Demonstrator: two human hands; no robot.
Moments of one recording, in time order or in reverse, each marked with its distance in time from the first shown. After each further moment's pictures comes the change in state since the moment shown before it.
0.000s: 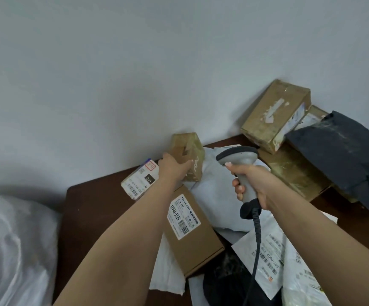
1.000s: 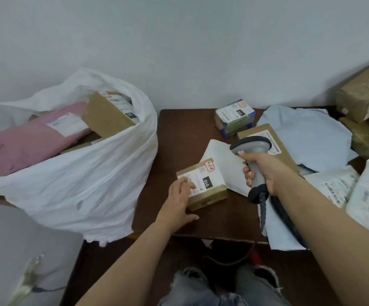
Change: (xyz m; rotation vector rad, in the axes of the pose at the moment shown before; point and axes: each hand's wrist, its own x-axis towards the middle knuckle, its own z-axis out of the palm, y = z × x) left_hand -0.290 -0.327 -0.129 0.309 0.027 0.421; right_hand -0.127 0.190 0.168 -0.219 -0.133 0.096
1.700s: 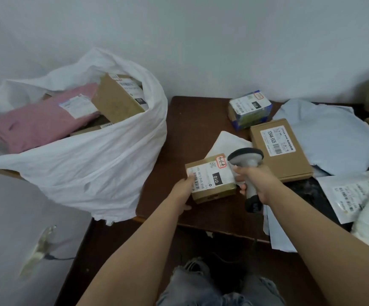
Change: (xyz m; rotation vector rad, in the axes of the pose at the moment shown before) left_hand 0.033 0.026 -0.008 -1.036 -0.058 -1.088; right_hand 0.016 0.035 0.015 -0.211 0.069 -0.032
